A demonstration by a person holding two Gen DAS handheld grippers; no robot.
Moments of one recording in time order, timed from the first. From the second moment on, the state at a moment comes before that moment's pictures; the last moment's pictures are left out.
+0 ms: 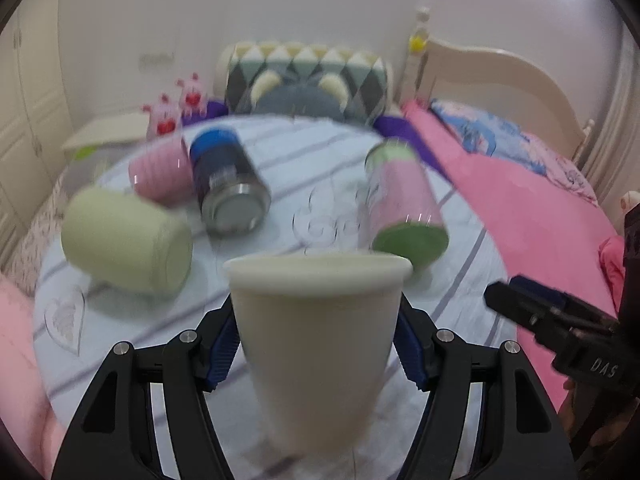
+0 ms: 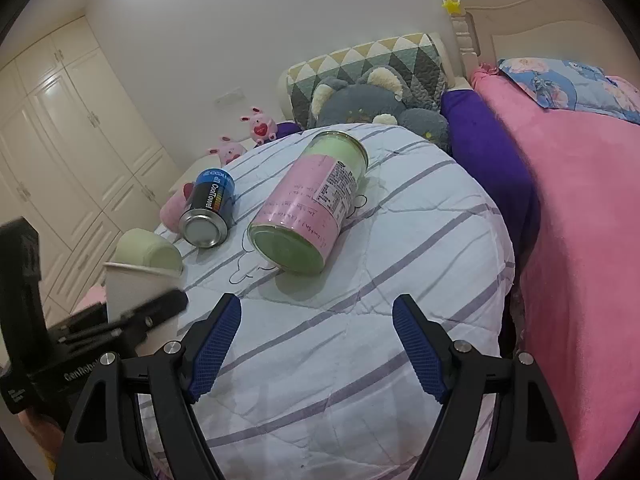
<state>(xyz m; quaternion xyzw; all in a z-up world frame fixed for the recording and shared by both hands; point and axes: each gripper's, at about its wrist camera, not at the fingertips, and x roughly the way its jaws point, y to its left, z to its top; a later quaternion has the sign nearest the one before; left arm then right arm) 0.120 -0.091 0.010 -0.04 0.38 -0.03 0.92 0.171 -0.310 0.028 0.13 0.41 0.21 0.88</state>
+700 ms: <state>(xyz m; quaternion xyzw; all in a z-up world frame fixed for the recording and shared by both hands) 0.143 -0.085 -0.014 -0.05 0.40 -0.03 0.91 0.170 -0.305 0.028 0.13 0.42 0.19 0.88</state>
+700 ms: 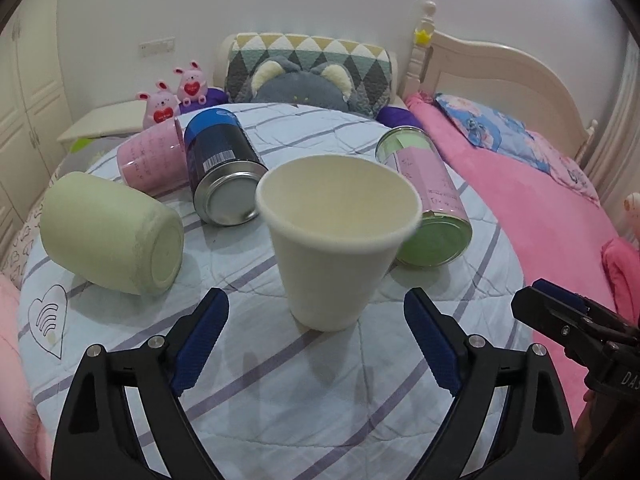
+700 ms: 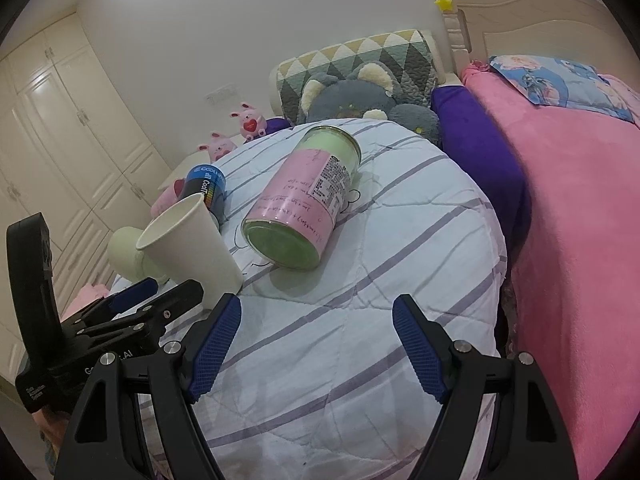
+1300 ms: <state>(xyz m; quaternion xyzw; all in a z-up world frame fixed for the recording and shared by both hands) 0.135 -0.090 -0.008 -0.04 0.39 -0.03 0.92 0.161 -0.312 0.035 0.13 0.41 0.18 0.89</state>
